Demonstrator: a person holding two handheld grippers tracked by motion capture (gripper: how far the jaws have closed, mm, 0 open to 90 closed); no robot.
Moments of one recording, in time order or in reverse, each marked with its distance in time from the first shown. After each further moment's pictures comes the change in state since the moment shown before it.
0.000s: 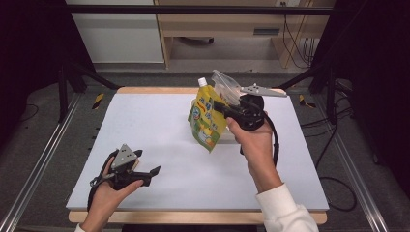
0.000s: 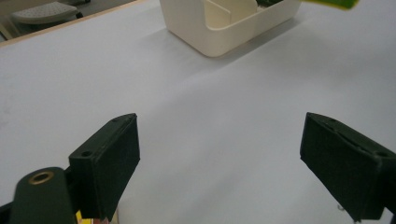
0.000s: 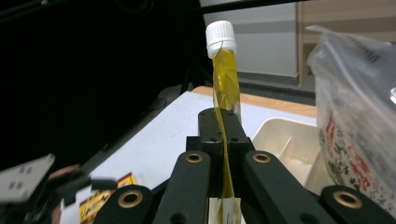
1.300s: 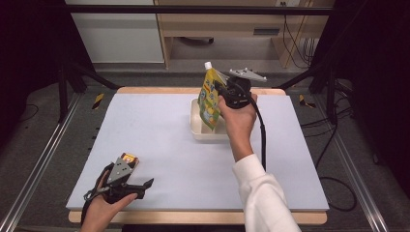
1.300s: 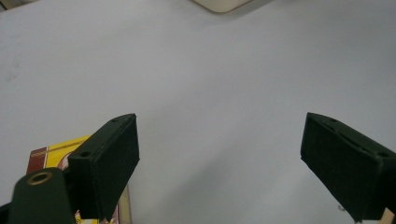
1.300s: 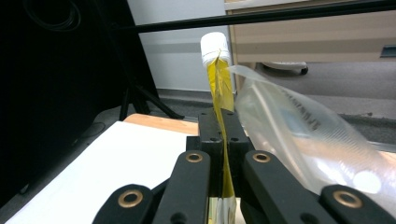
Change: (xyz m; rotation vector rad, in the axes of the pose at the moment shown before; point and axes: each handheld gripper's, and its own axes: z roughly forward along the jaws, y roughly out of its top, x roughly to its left) left arm -0.003 -0.033 -0.010 0.061 0.028 0.016; right arm -0.033 0.017 0.071 -0.076 -0.262 -0.011
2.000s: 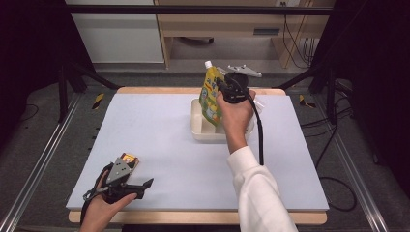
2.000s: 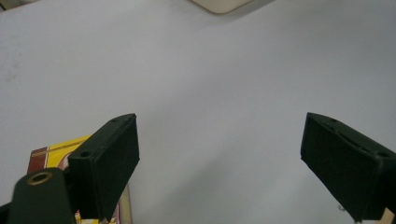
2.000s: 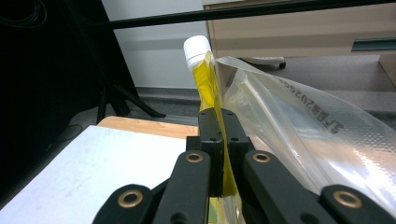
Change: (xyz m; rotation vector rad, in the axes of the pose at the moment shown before) left arm 0.001 0.000 -0.001 -0.005 -0.001 -0.002; right arm -0.005 0.003 0.021 0.018 -0.096 0.013
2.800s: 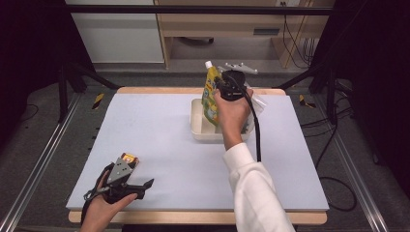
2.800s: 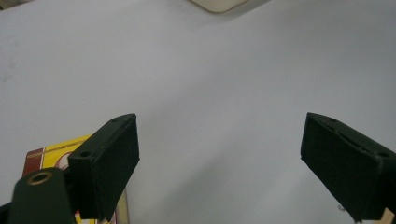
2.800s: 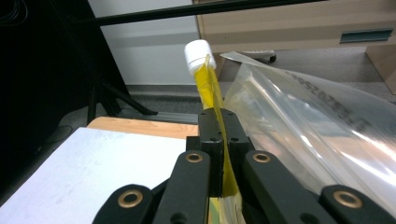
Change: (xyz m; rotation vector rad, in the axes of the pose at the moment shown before) left arm -0.001 0.000 0.001 0.003 -0.005 0.004; right arm 0.006 0.003 0.011 0.031 -0.037 0.016
